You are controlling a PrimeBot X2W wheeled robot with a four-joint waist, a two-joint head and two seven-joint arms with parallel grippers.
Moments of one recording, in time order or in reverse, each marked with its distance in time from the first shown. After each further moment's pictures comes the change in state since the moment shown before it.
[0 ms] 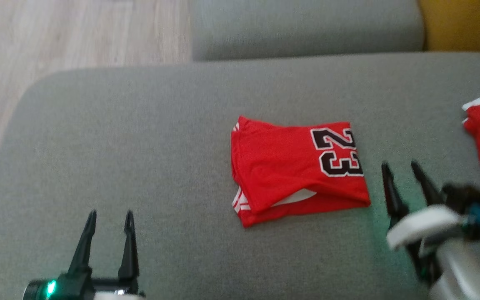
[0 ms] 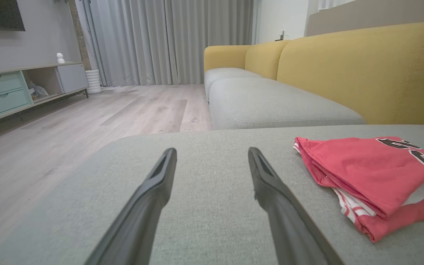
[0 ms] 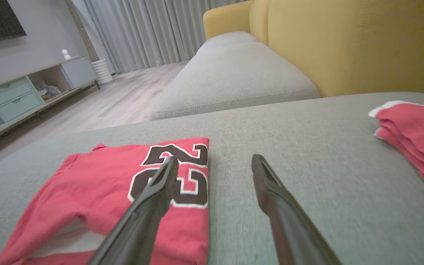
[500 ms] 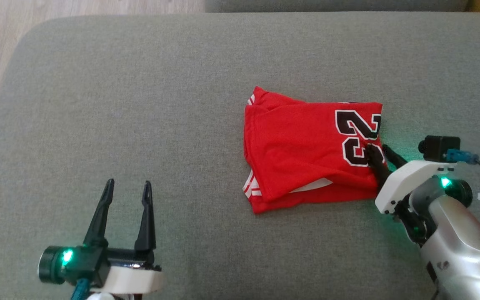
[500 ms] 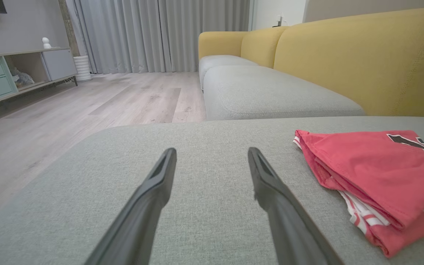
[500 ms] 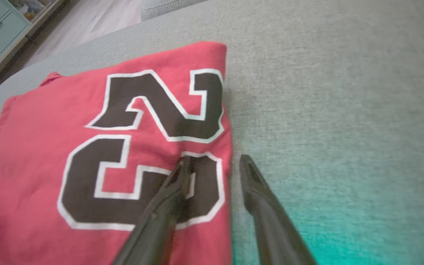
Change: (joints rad) left arm -0.120 -0.004 -0.079 -0.003 -0.002 0.011 0.000; right arm -0.296 -0.056 0.193 0.255 0.246 0.000 0.296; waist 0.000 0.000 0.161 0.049
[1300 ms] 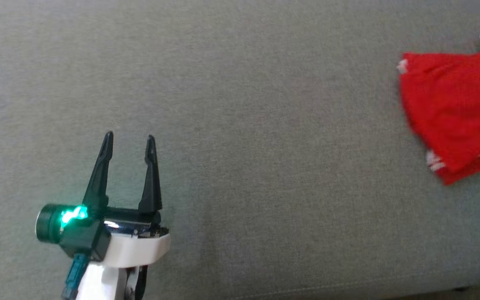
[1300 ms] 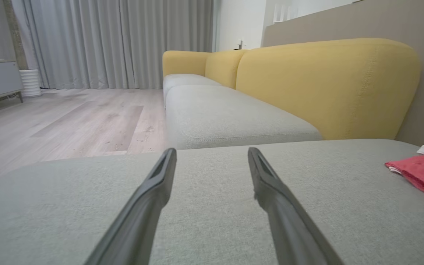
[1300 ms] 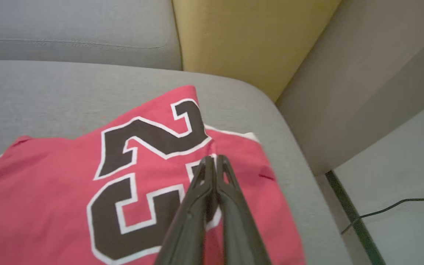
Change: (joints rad) left arm -0.114 -0.001 -0.055 -0.103 -0.026 0.041 -0.003; right arm -0.121 -0.508 -0.092 -0.034 -0.030 0.000 -0.014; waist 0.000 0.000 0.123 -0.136
